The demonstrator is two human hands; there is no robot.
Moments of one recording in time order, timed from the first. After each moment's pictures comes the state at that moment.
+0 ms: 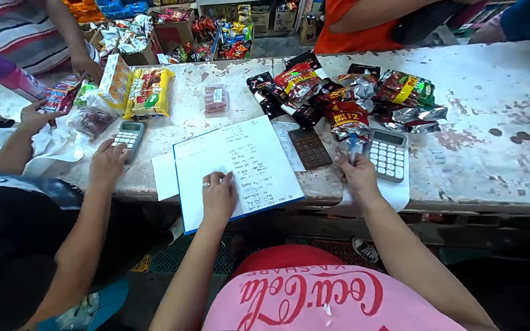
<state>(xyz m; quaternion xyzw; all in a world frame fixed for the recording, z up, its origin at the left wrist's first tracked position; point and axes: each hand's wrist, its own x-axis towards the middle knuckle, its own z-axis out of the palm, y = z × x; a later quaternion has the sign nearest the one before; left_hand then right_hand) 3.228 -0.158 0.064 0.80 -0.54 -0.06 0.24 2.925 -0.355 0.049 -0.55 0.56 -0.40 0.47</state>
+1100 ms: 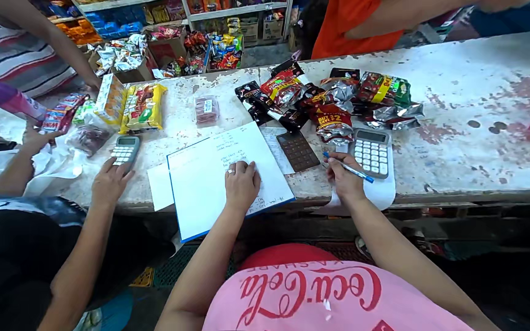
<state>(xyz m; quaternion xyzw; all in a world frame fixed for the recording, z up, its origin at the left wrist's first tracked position) 3.181 -0.232 0.047 0.76 -0.61 0.00 0.21 2.918 -0.348 0.034 -0.57 0.47 -0.48 0.48</state>
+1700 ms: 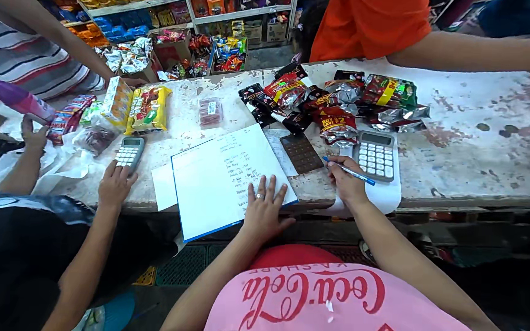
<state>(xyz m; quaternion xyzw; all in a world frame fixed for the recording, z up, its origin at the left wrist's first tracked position) 3.130 -0.186 0.050 0.67 -0.73 -0.10 0.09 2.918 -0.349 0.030 -0.61 0.46 -0.45 0.46</state>
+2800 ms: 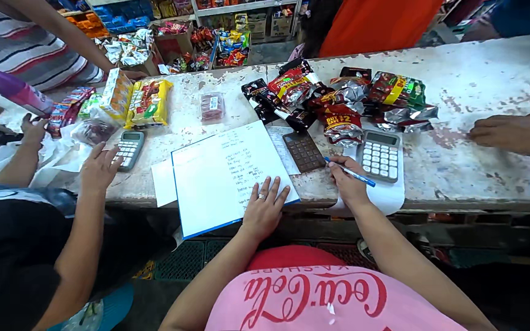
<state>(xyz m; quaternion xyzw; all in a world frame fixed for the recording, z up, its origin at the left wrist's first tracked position) 3.133 -0.182 0.023 0.63 -0.76 0.05 0.16 2.919 -0.348 0.024 -0.64 0.44 -0.47 0.43</state>
